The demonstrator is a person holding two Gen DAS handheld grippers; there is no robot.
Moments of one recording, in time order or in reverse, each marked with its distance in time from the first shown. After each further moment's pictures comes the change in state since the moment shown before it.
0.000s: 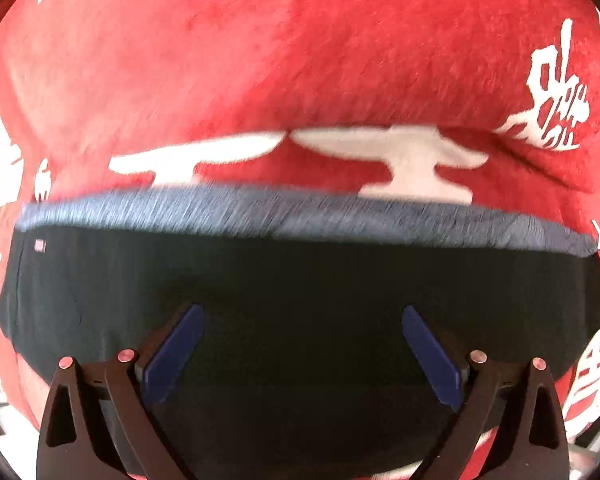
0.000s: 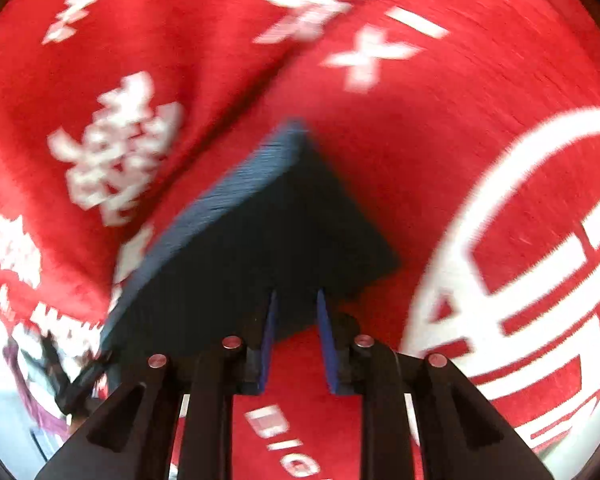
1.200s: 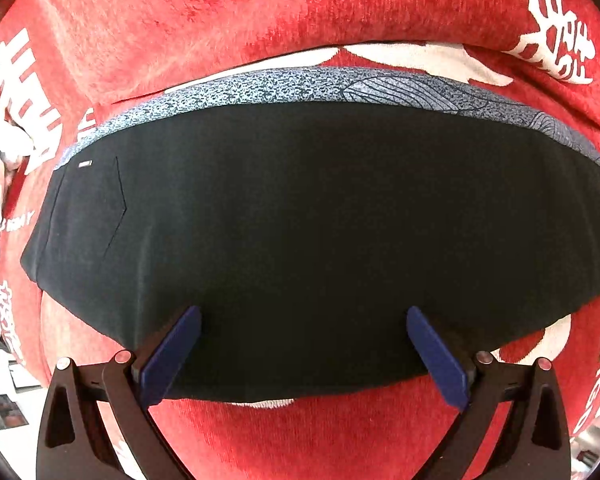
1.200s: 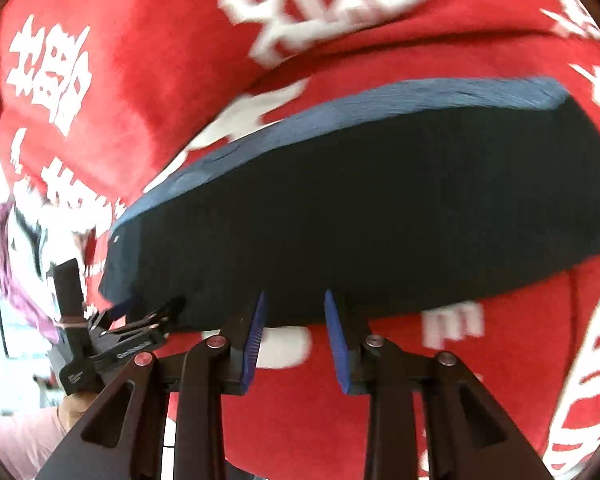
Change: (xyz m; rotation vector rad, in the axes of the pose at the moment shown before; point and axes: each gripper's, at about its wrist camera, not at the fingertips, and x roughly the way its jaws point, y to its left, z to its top) left arm 0.004 0.065 -0.057 -0.002 0.050 0.121; right arm 0.070 0.149 -0.074 -0.380 0.190 0.042
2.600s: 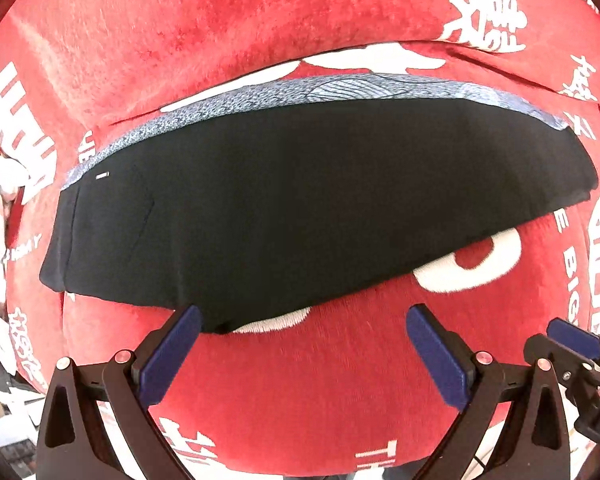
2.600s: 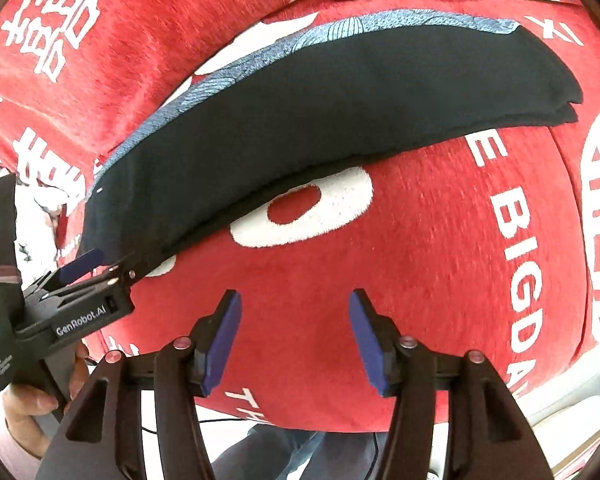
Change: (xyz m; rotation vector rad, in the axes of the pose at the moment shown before) left arm -0.069 -0.011 -0.037 0.160 0.007 -0.074; right arm -0.005 0.073 -0.103 0.114 0.034 -0.174
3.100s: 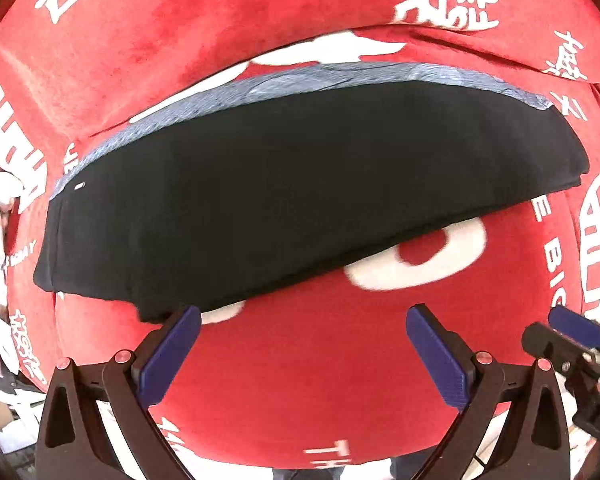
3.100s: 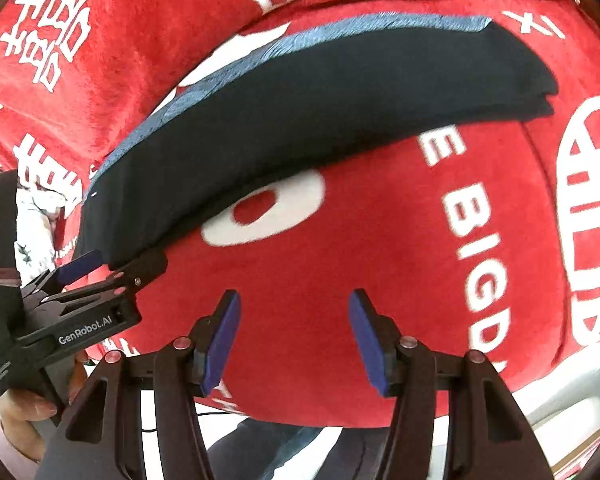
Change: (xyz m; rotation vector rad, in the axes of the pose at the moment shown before) left arm -0.004 -0.063 0.002 0.029 0.023 0.019; right arm -0.017 -0.040 0.005 -0.007 -0.005 -0.012
